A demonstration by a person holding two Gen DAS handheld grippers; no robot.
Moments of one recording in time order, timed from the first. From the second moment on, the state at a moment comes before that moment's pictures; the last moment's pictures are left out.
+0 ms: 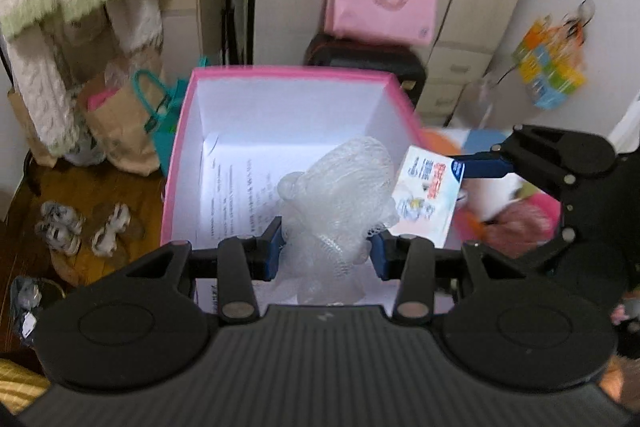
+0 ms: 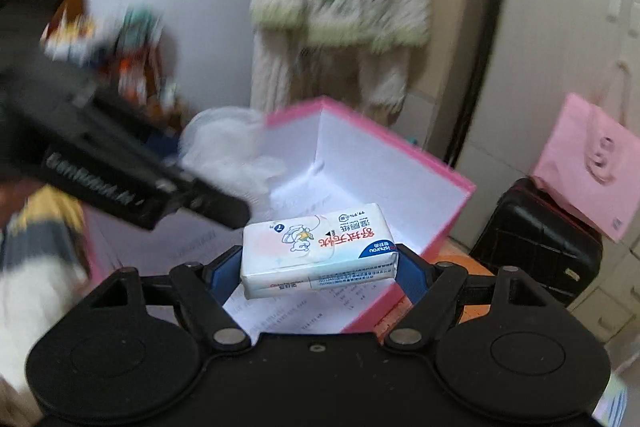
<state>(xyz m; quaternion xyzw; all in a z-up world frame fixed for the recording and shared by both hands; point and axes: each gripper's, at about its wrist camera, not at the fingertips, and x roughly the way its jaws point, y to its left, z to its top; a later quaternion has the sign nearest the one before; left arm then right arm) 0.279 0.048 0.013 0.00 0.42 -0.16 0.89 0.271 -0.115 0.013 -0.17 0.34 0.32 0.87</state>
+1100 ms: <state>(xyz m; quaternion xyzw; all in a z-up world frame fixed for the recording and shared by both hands) 0.193 0.048 0.091 0.08 0.33 -0.21 0.92 0.205 -0.184 0.098 -0.08 0.34 0.27 0.90</state>
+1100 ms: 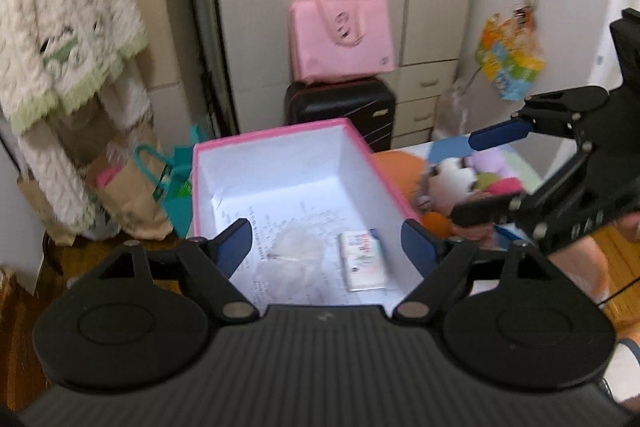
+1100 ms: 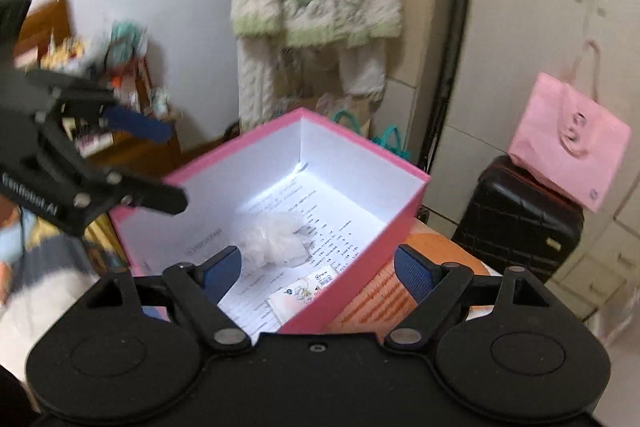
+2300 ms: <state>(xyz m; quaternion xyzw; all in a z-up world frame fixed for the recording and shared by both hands) 0.112 -0.122 0.000 0.13 0.26 -0.33 0.90 0.114 -0.329 -0.015 0.01 0.30 0.13 0.95</state>
